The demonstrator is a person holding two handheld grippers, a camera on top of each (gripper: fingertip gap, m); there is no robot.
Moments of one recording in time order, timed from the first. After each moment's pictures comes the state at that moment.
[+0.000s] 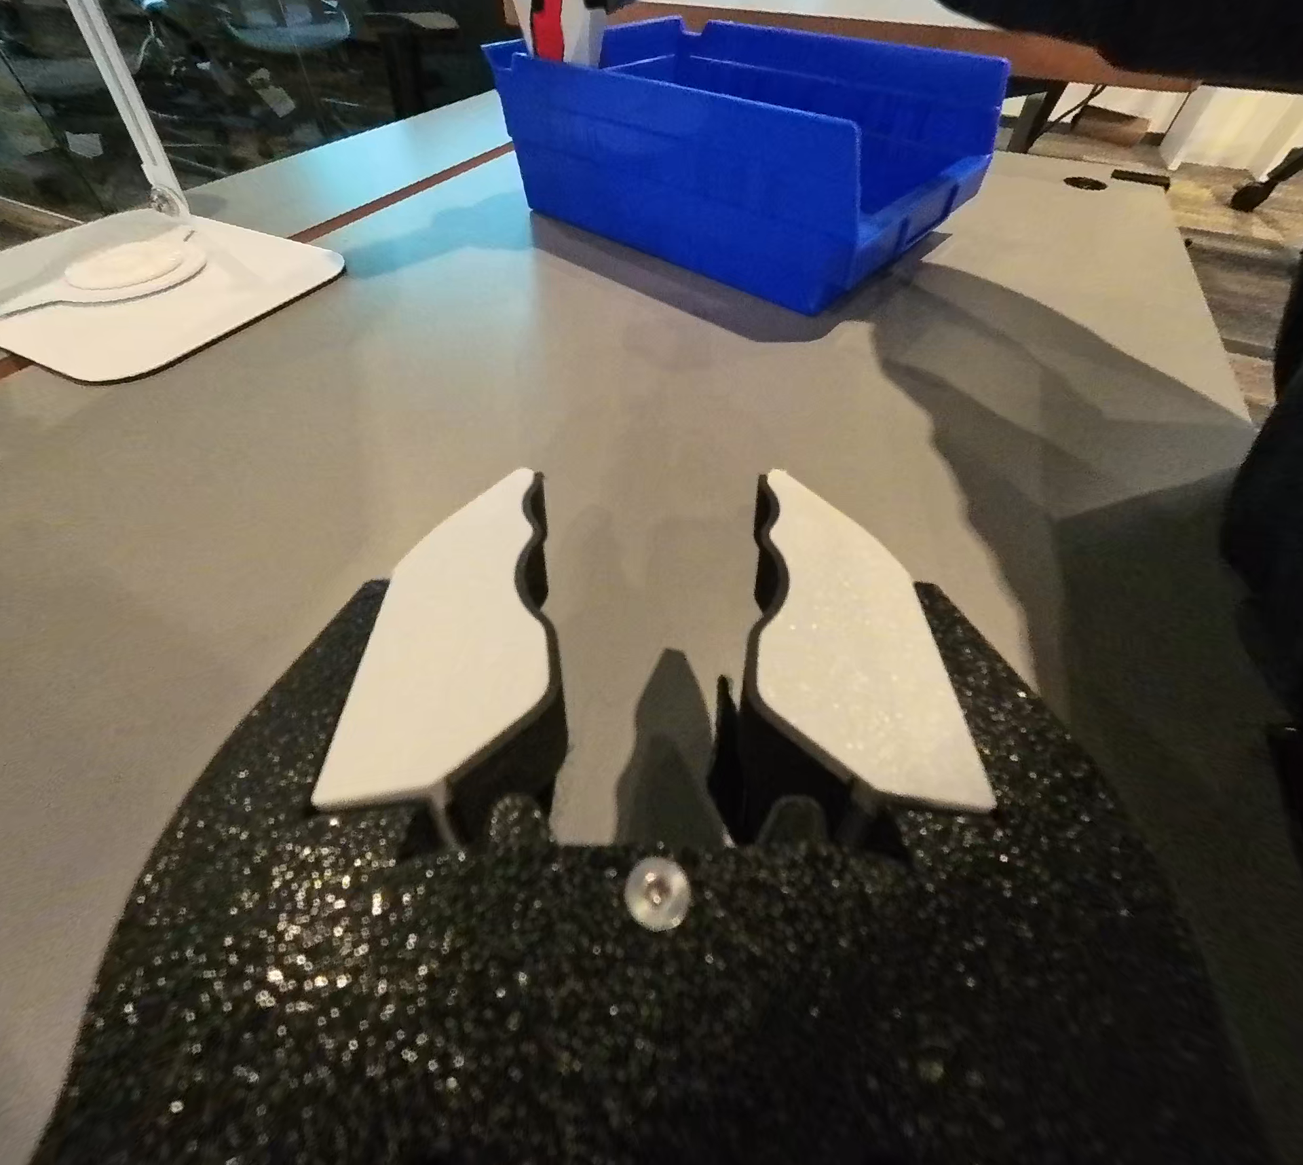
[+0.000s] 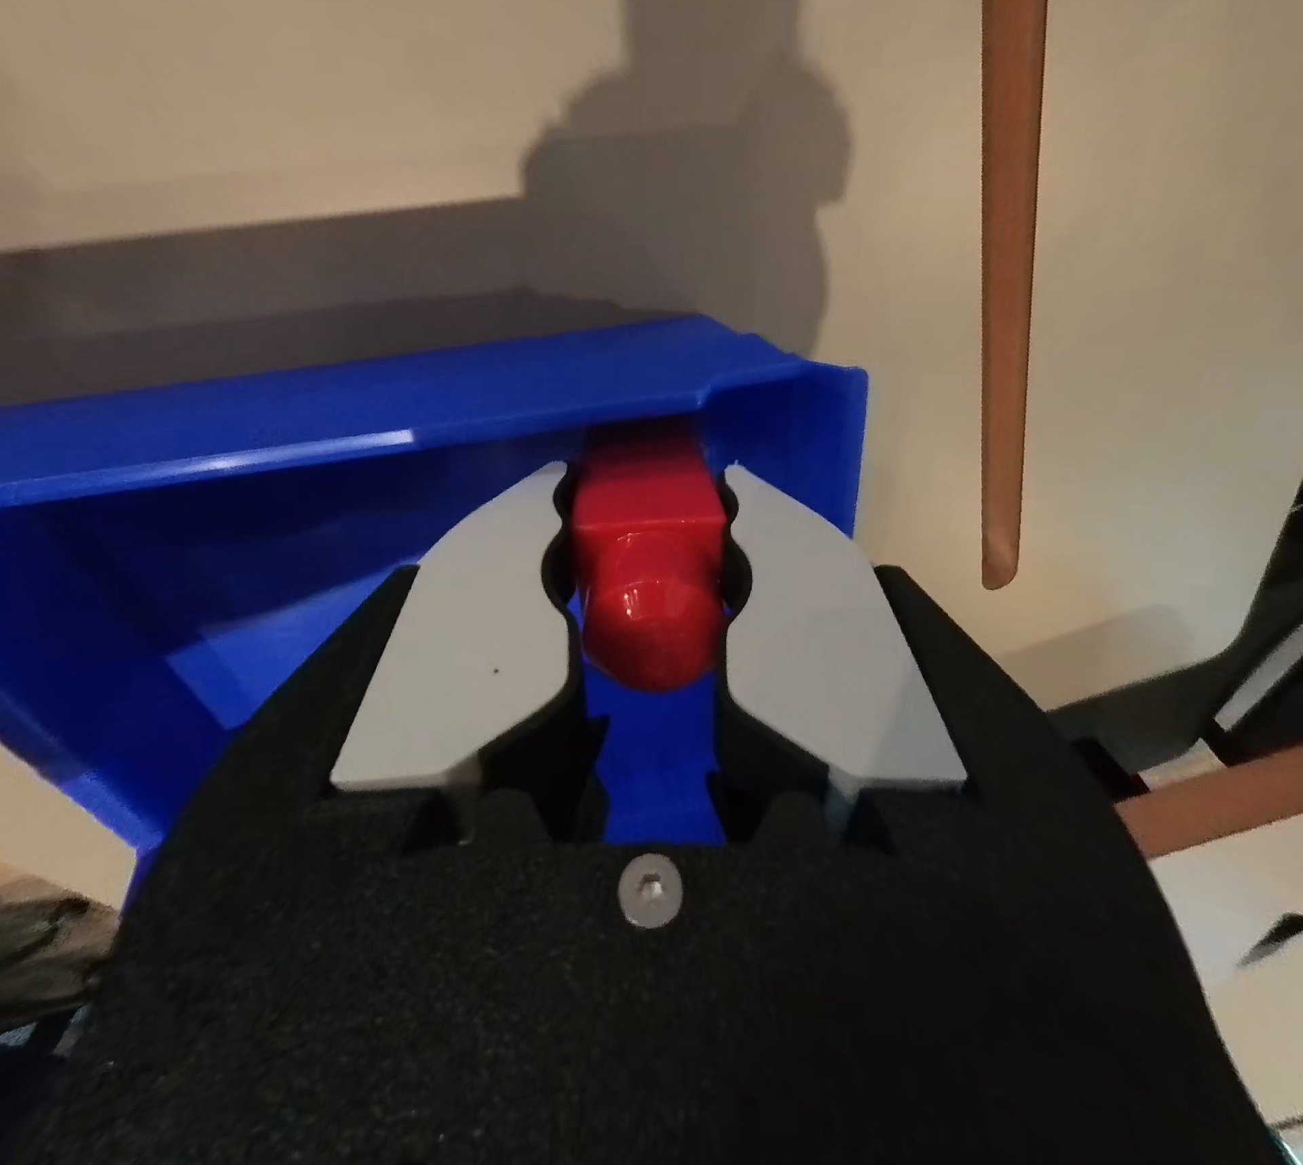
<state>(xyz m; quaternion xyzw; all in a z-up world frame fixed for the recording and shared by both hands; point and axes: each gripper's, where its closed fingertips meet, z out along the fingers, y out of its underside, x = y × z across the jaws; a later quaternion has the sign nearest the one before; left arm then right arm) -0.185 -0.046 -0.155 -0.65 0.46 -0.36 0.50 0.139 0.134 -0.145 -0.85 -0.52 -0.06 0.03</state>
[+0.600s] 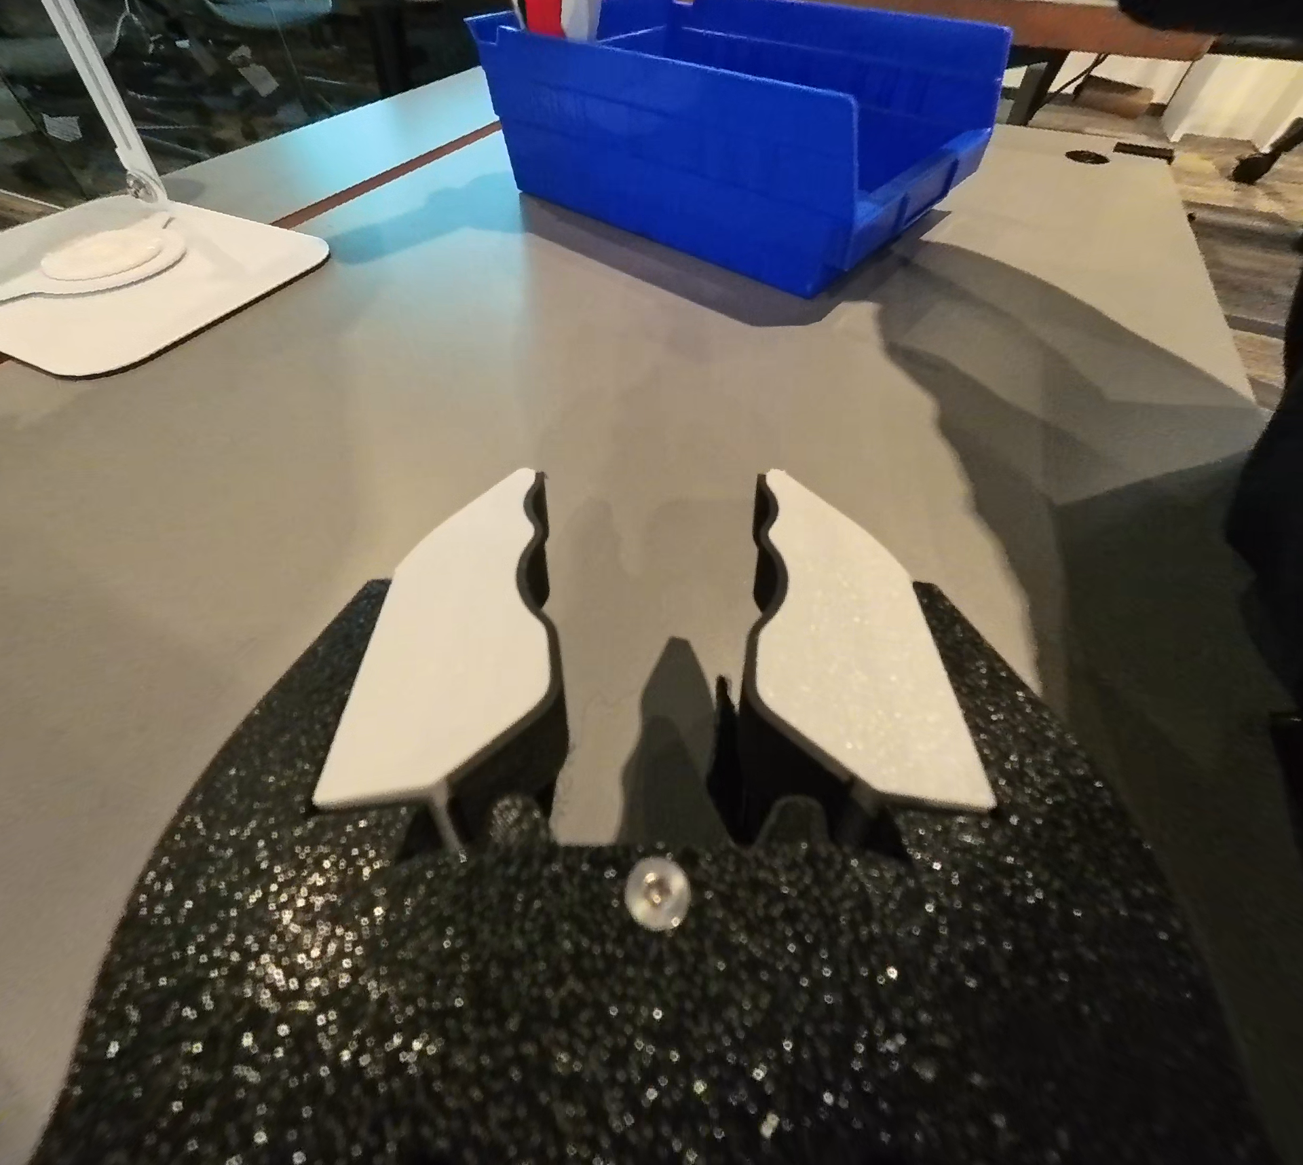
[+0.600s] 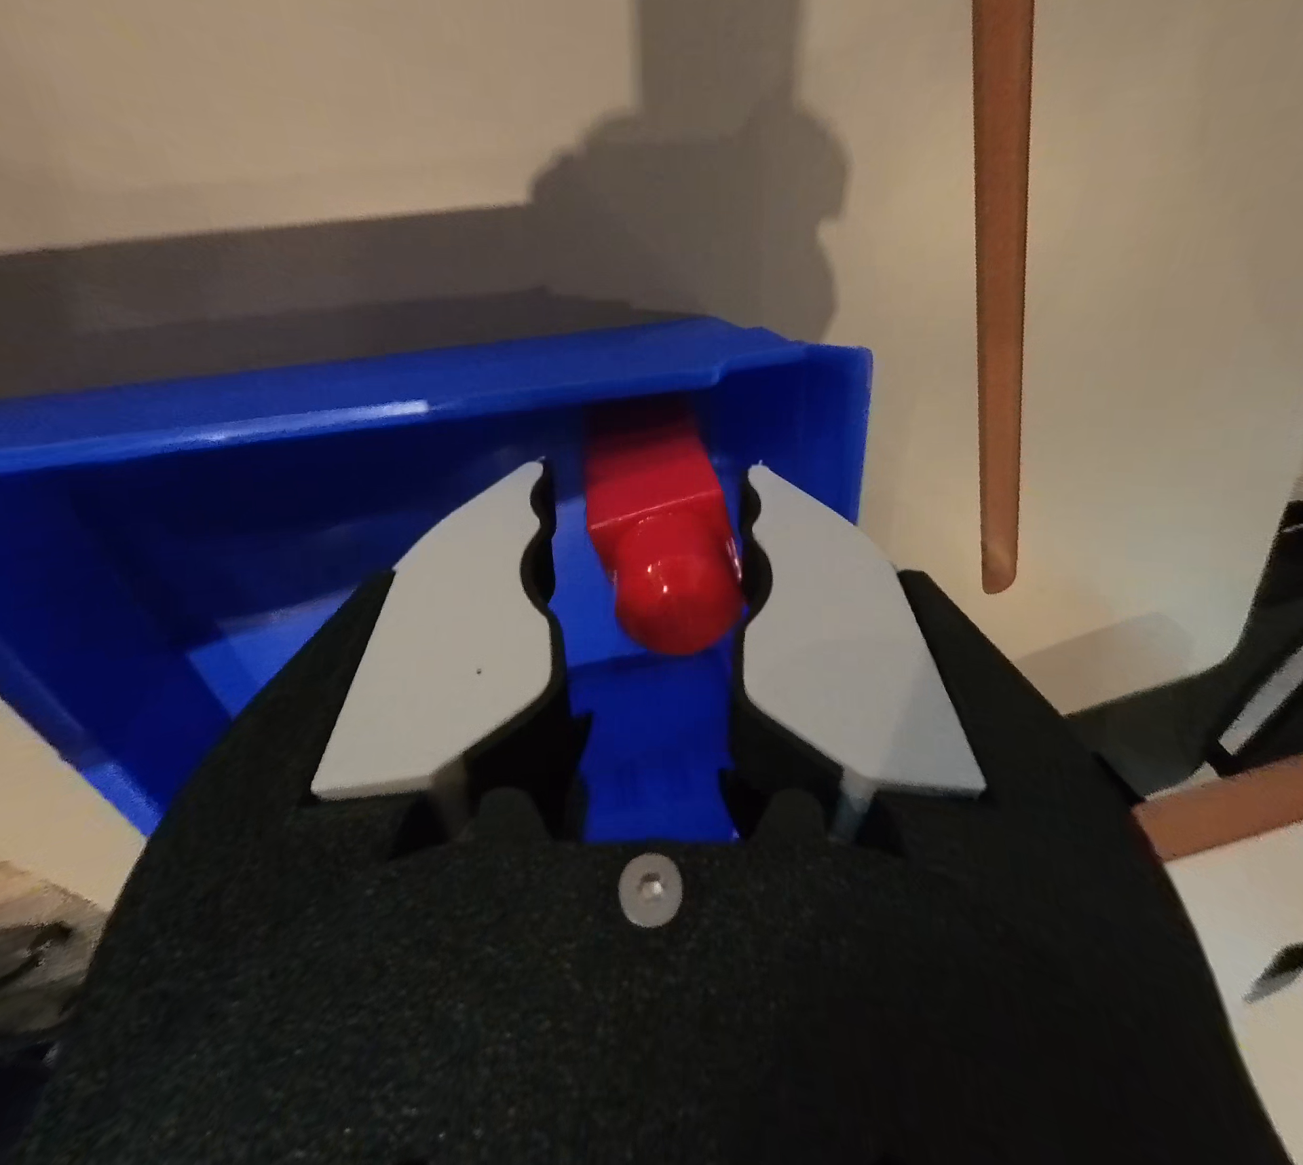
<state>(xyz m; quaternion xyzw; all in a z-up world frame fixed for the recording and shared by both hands) -0.182 -0.047 -0.159 -0.65 0.47 -0.35 0.49 0.137 0.128 -0.134 -0.85 -0.53 -0.05 0.05</state>
